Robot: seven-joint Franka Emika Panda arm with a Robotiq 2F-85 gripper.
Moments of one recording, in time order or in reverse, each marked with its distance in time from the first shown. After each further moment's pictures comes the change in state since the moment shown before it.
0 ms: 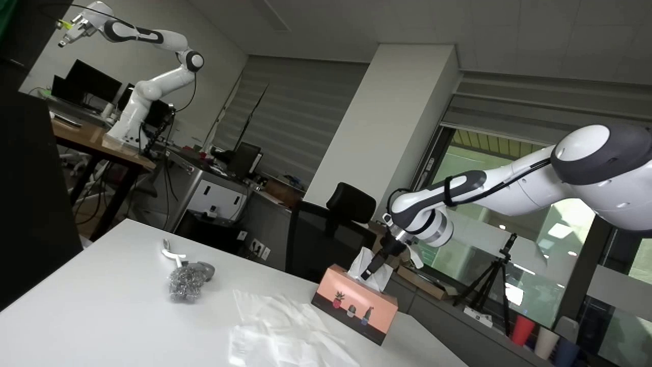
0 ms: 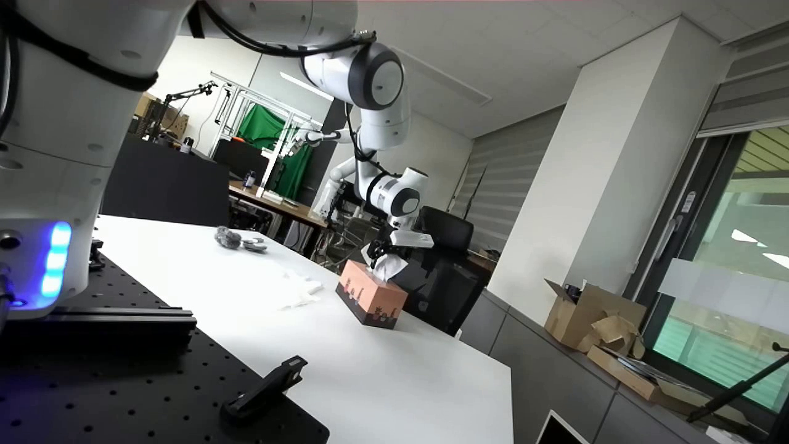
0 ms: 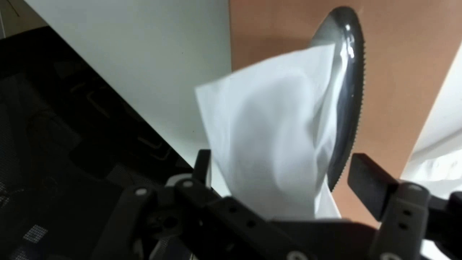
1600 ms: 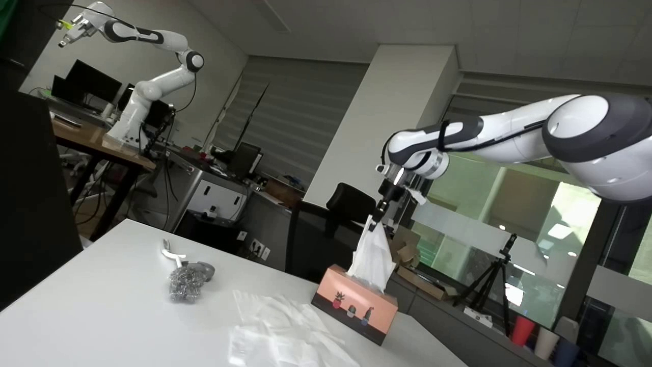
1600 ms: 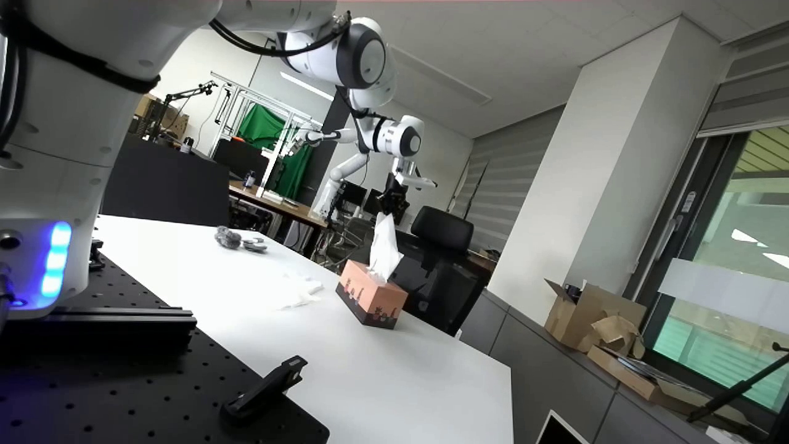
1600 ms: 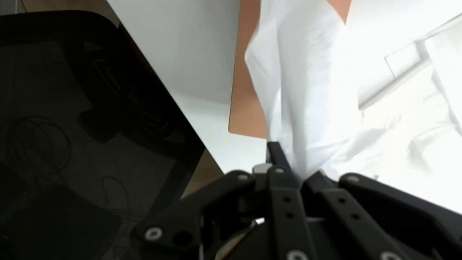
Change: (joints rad) arm 0.210 -0.087 -0.144 0.317 -0.045 -0.523 0.057
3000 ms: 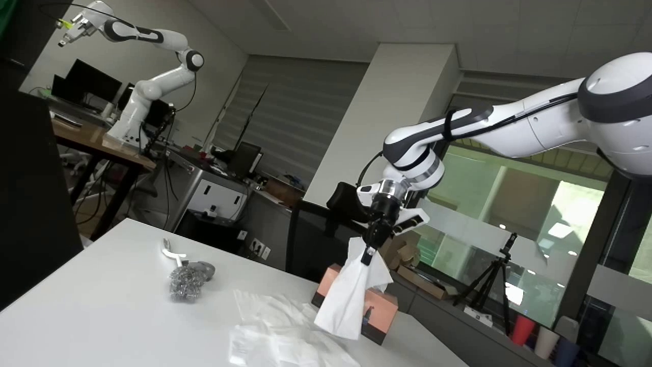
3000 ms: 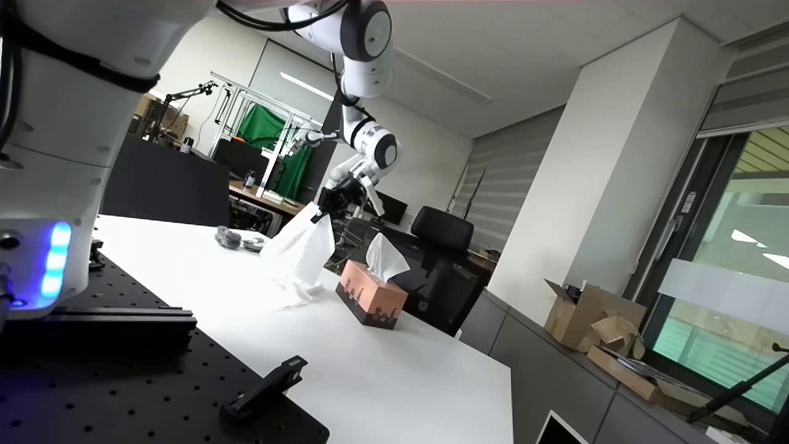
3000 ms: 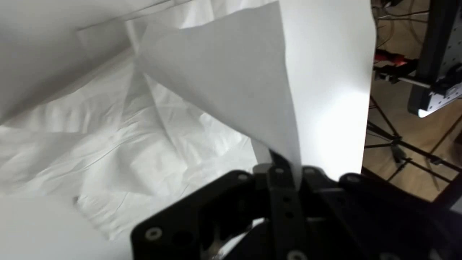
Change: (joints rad) arm -0.060 -0.157 0.158 -0.420 0.222 -0.402 -0.295
